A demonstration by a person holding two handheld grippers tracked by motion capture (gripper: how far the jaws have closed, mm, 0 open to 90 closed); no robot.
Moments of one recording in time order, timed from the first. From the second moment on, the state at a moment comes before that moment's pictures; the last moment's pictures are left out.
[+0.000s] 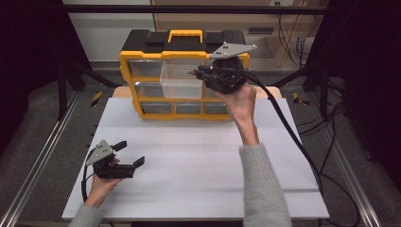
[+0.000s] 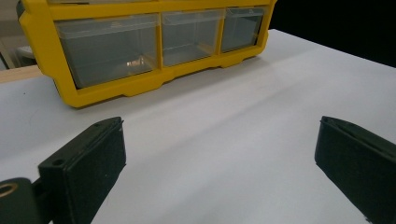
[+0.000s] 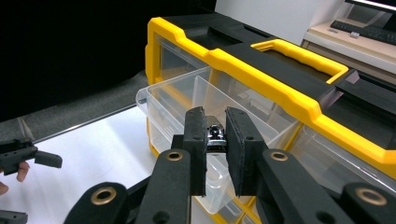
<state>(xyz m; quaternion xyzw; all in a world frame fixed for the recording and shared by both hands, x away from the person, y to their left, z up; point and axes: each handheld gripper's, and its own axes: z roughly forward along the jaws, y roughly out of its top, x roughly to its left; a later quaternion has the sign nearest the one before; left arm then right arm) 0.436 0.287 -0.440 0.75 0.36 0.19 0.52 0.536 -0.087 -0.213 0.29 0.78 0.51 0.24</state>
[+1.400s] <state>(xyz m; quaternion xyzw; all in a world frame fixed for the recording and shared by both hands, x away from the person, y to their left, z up) 0.436 0.287 -0.440 0.75 0.36 0.19 0.52 0.574 -0.066 -0.242 0.33 0.79 0.47 0.23</state>
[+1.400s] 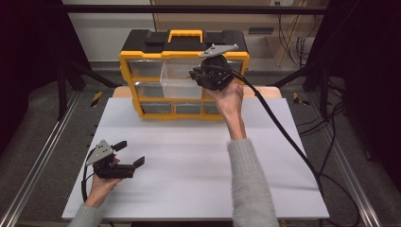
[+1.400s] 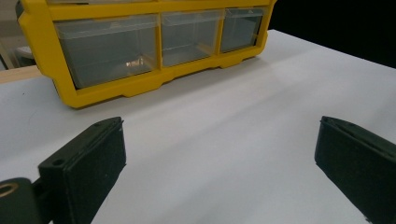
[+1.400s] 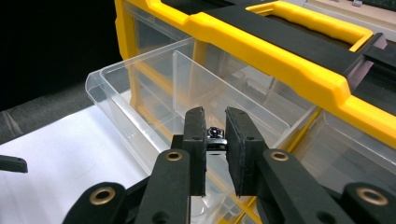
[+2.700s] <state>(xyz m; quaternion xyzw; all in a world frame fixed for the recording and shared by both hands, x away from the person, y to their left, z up) 0.436 0.286 -0.440 0.75 0.36 0.19 0.52 0.510 -0.113 -0.259 0.31 0.72 0.56 0.27</state>
